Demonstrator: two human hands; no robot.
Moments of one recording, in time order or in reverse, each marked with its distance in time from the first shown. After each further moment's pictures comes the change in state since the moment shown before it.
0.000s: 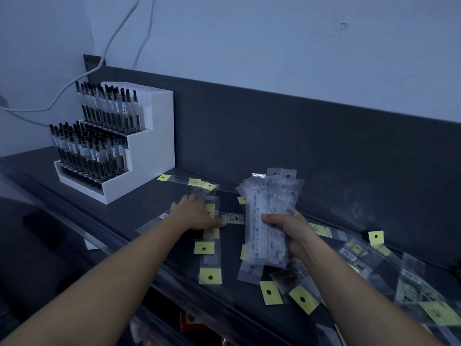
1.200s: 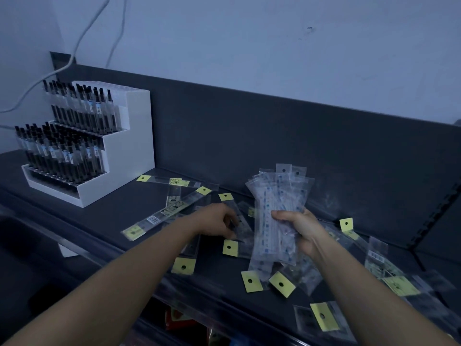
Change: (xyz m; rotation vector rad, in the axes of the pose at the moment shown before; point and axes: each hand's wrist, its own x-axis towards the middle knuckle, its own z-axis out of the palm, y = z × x) left_hand -0.022 0.069 0.003 -0.191 -0.139 0.543; right_hand -0.035 -0.015 -0.049 0.061 0.069 -0.063
